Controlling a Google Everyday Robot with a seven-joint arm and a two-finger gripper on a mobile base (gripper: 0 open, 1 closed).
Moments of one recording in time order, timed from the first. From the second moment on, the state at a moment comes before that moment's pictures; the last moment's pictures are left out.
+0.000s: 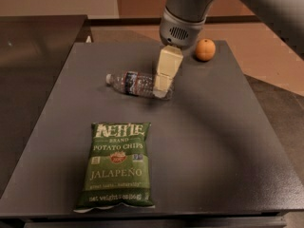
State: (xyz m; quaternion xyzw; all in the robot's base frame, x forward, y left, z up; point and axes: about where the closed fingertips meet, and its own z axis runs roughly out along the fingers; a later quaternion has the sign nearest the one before) arm 0.550 -0.046 0.926 -0.61 0.78 0.03 0.12
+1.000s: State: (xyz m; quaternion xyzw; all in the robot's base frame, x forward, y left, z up) arm 0.573 0.005 0.891 -0.60 0.79 0.04 0.09
